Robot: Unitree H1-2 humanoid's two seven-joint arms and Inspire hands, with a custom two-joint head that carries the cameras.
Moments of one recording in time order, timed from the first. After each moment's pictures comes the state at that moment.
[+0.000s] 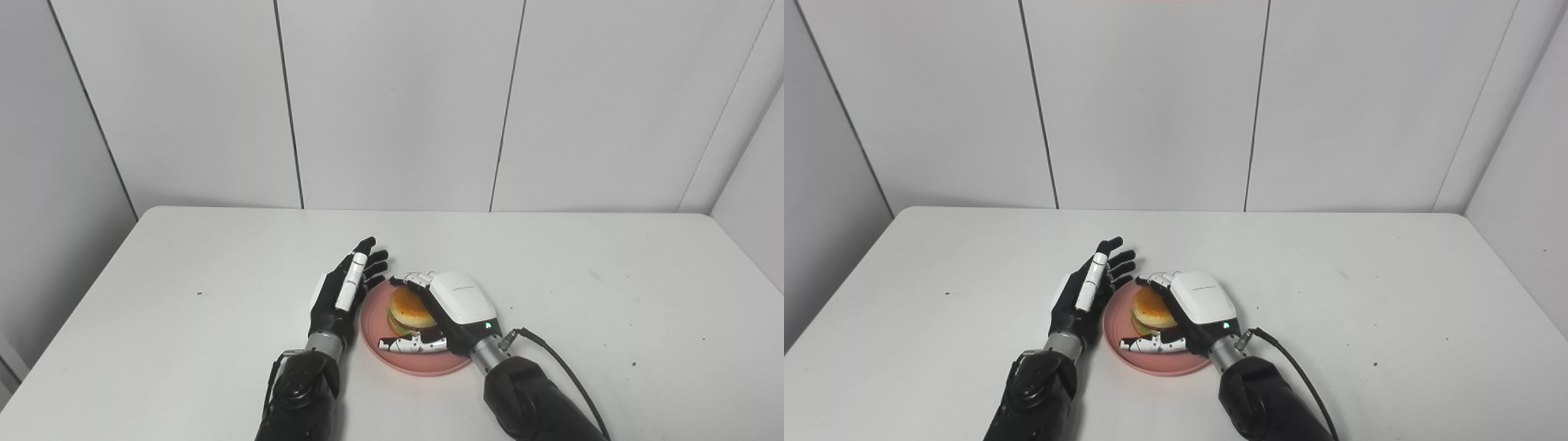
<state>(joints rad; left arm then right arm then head) -0.48 -0.11 0.07 0.49 -0.14 0.02 -0.04 -0.57 -0.12 0.44 0.53 -0.86 -0.15 -0.19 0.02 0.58</state>
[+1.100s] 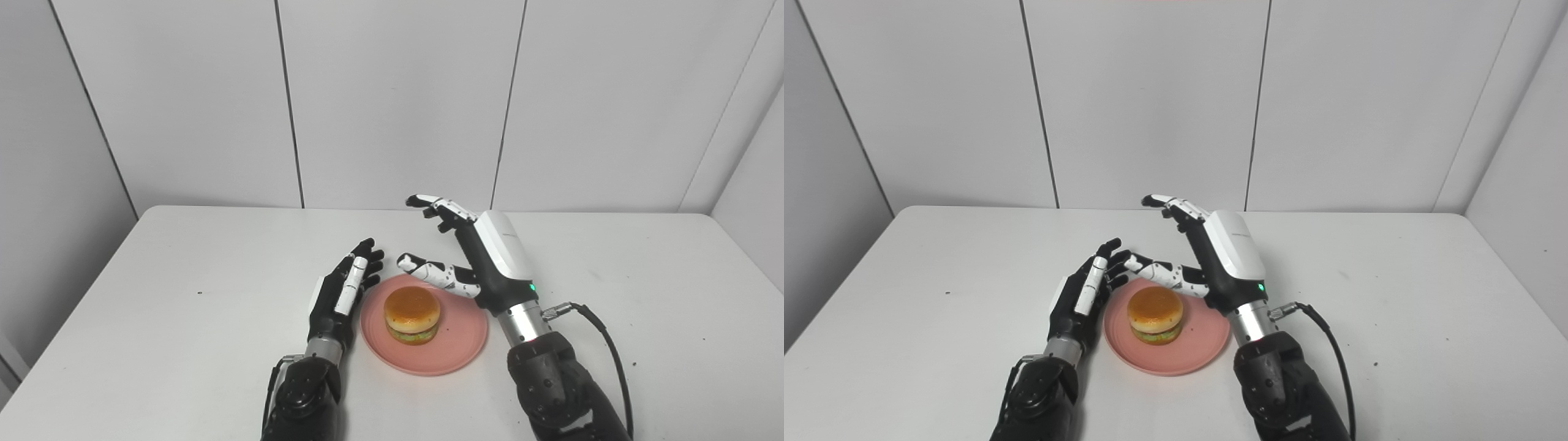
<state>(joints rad) -0.44 -0.13 0.06 0.52 -0.03 -0.16 0.09 -0.47 -0.06 0.19 0.06 -0.56 -0.10 -0.10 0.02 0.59</state>
